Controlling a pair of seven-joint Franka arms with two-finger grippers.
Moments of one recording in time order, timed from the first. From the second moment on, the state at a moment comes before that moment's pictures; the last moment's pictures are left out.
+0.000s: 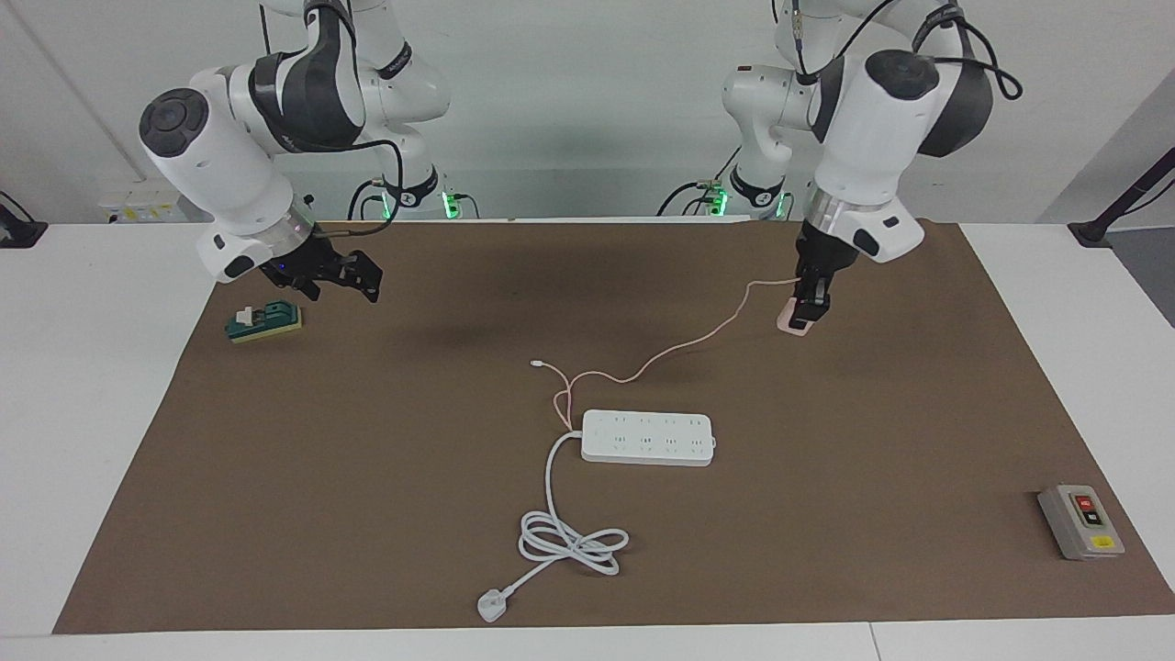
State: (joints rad) left arm -0.41 0.08 0.07 -1.78 0.03 1.95 -1.64; right arm 0.08 0.03 -0.09 -1.81 0.12 1.66 0.10
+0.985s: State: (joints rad) left arm -0.47 0.49 0.07 -1.40 0.02 1.81 -1.80; right arm 0.06 0.01 -0.20 -1.72 0.10 1.65 0.05
